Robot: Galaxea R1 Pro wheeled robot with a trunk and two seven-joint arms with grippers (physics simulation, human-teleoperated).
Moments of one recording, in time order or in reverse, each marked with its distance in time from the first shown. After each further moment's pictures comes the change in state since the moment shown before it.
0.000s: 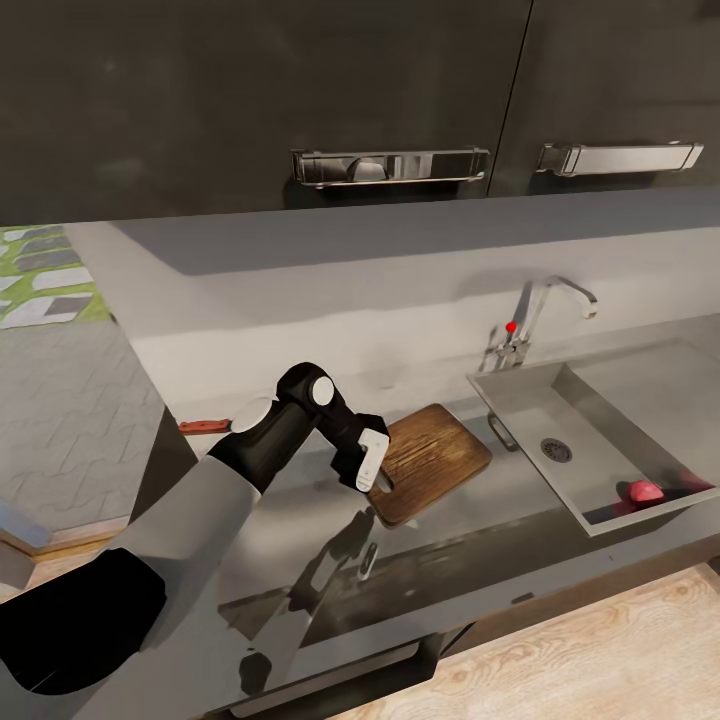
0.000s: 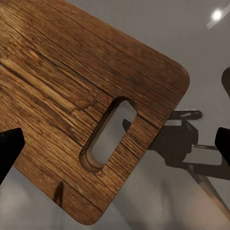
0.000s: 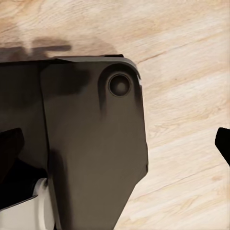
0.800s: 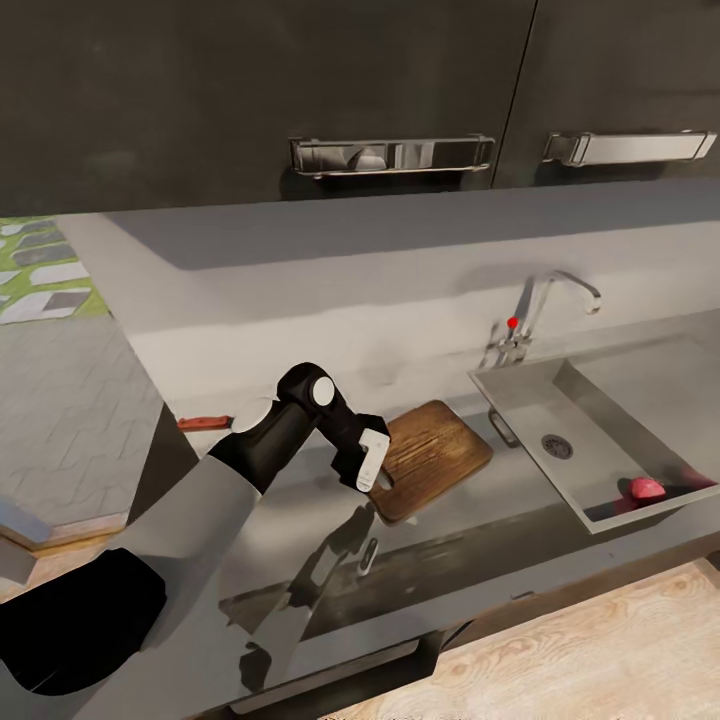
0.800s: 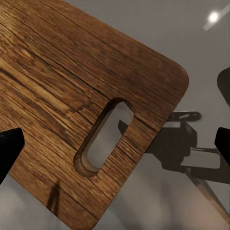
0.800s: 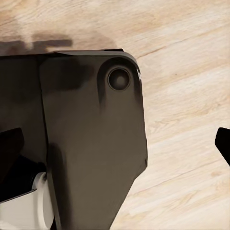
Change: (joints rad) left arm 0.000 -0.001 -0.002 0.000 0.001 0.000 0.000; right arm 0.000 -0.001 0.001 0.001 -0.001 0.001 0.001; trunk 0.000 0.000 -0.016
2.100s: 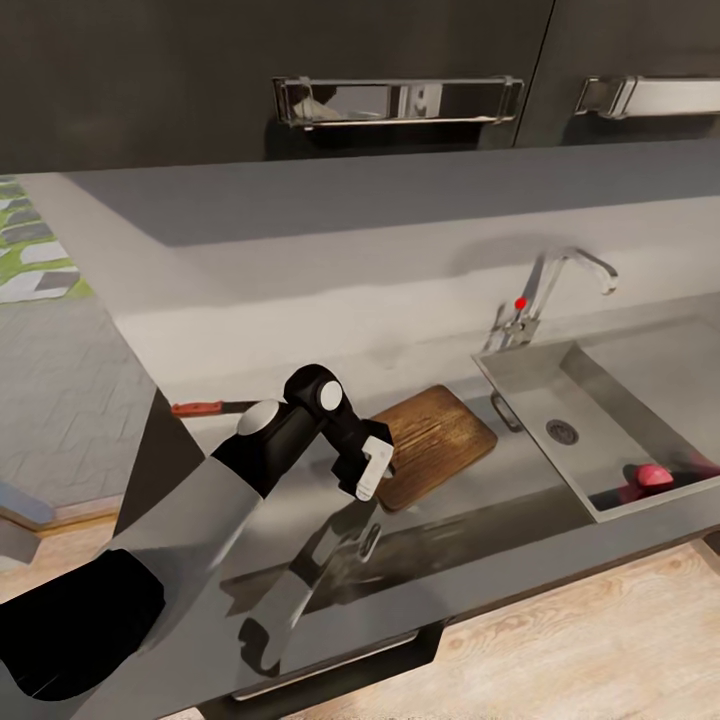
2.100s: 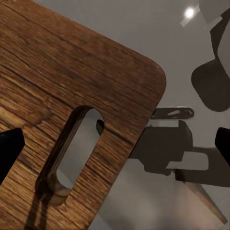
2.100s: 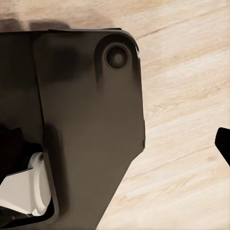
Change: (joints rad) left arm 0.000 0.003 -0.065 -0.033 0.003 -0.002 -0.041; right arm 0.000 -0.002 -0.001 0.000 0.000 0.001 0.000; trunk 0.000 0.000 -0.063
